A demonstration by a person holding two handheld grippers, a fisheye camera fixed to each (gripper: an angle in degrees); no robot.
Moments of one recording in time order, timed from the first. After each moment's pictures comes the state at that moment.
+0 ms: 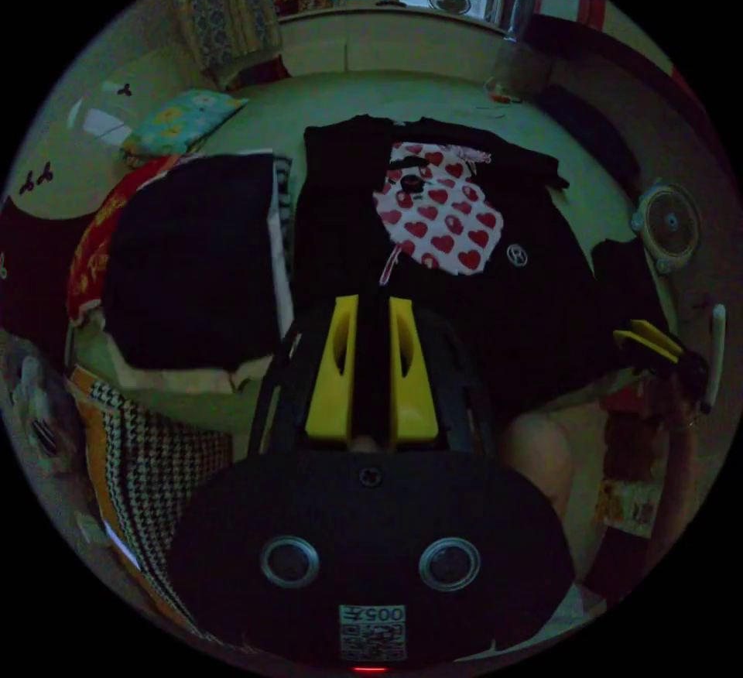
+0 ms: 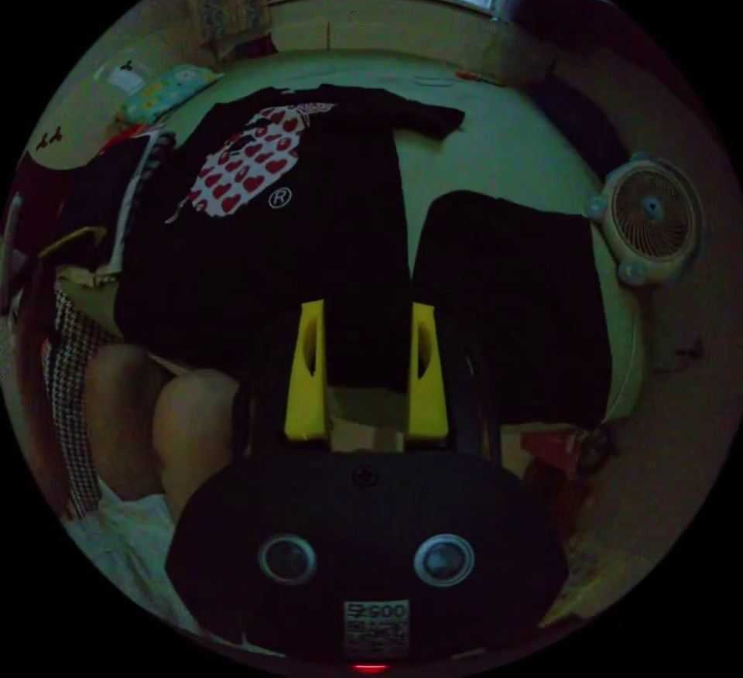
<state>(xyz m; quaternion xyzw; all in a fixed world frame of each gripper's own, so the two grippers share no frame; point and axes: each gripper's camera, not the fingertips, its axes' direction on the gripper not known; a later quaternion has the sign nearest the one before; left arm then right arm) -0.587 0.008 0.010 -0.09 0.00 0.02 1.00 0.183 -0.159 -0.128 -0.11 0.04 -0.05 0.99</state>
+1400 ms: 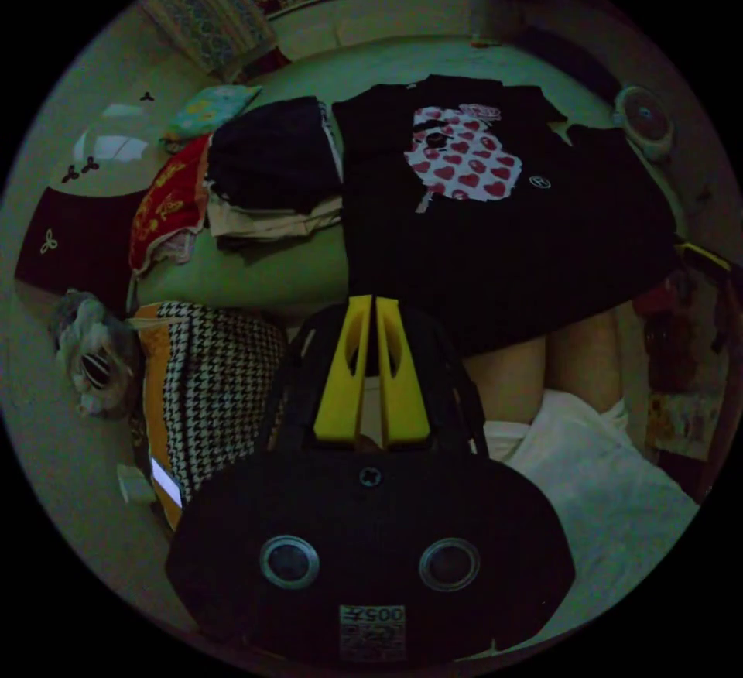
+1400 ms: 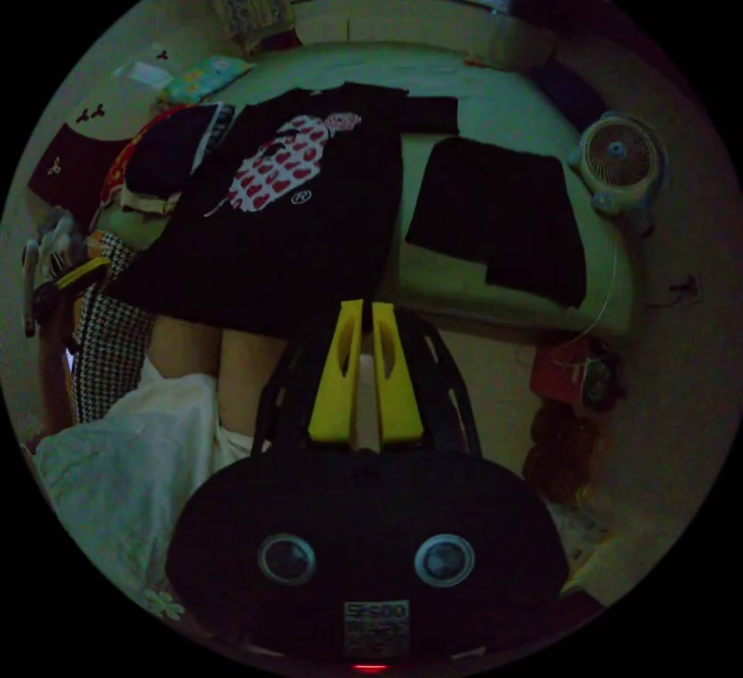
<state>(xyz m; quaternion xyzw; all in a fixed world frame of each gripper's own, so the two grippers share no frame) -0.357 0.202 -0.334 -0.13 -0.08 0.09 0.98 0.471 0.047 -0.375 -0.16 -0.02 -0.07 0.98</state>
